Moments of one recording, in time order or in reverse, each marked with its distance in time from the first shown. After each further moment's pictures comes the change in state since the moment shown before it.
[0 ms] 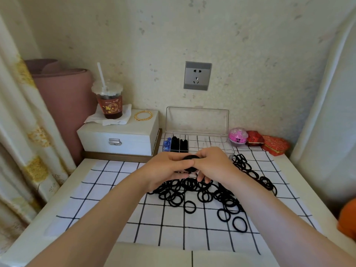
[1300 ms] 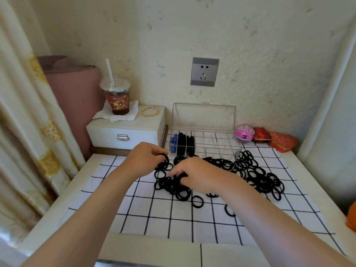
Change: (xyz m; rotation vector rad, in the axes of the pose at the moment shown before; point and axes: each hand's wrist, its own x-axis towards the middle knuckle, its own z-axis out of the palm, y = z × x) left_hand -0.027 0.004 -0.050 0.797 0.490 0.068; right_hand -0.006 -0.014 0.040 -0.596 -0.353 -0.388
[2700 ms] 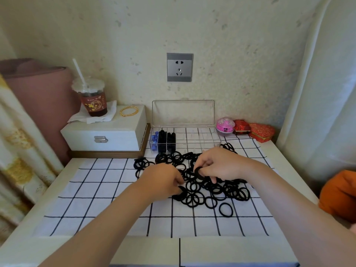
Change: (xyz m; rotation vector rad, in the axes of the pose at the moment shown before) left_hand -0.019 0.042 0.080 0.626 -0.338 0.353; right_hand -0.063 0.081 -0.035 0.310 0.035 0.225
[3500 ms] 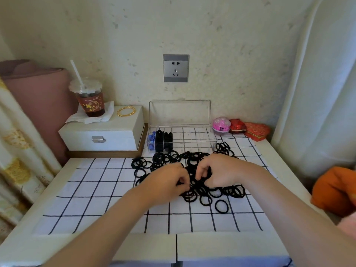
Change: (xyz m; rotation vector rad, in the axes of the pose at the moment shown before) left_hand -0.003 0.011 0.013 -0.198 0.115 0.182; right_hand -0.010 0.011 0.006 -0.273 -0.040 0.020
